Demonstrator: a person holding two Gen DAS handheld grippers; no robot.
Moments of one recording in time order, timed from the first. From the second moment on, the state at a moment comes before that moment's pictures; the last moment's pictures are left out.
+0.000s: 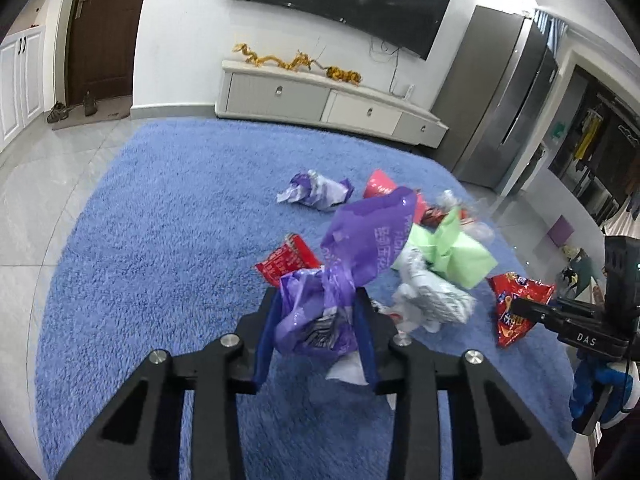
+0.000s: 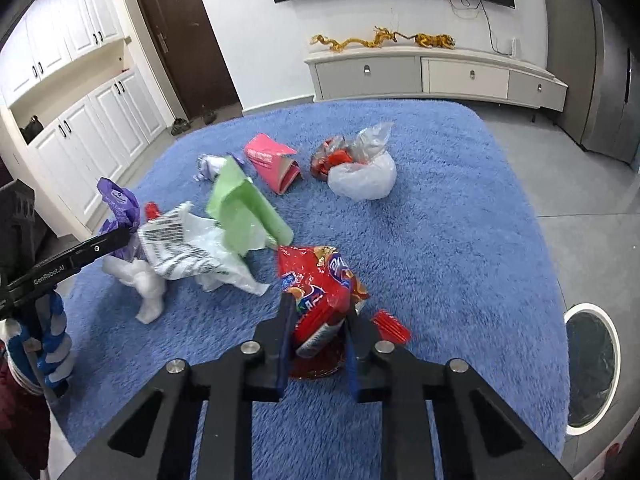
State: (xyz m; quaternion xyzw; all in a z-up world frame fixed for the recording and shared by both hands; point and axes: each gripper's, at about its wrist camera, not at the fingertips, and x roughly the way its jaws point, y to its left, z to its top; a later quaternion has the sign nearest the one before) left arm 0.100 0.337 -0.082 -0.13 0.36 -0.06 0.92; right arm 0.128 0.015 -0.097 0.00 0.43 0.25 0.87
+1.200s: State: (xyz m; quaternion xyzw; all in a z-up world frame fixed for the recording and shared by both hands) left arm 0.104 0.079 -0.009 -0.01 0.35 -0.26 0.90; right arm 0.052 -0.218 -0.043 0.13 0.34 0.05 0.93
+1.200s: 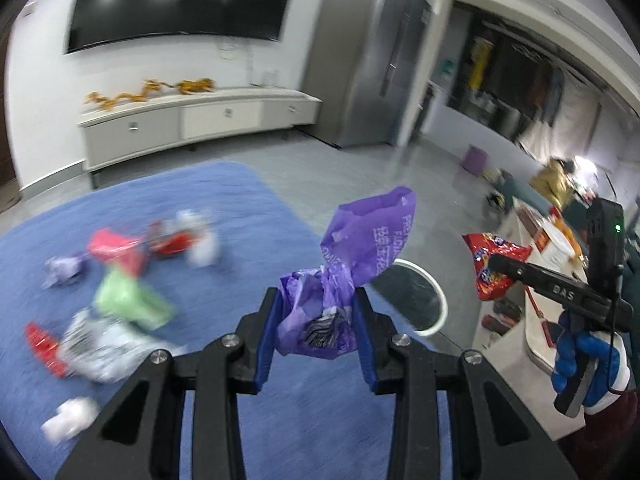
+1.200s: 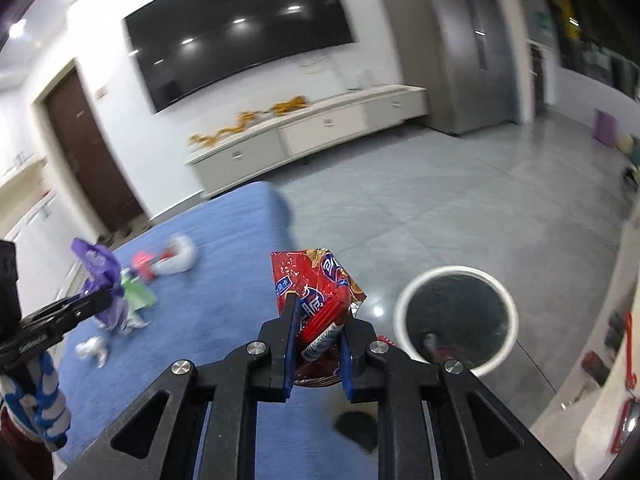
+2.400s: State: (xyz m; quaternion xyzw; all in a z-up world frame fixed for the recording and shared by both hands) left arm 0.284 -0.231 -0.132 0.01 0.49 -0.34 0.81; right arm 0.154 -0.406 -0.181 0.22 0.42 -0.13 0.87
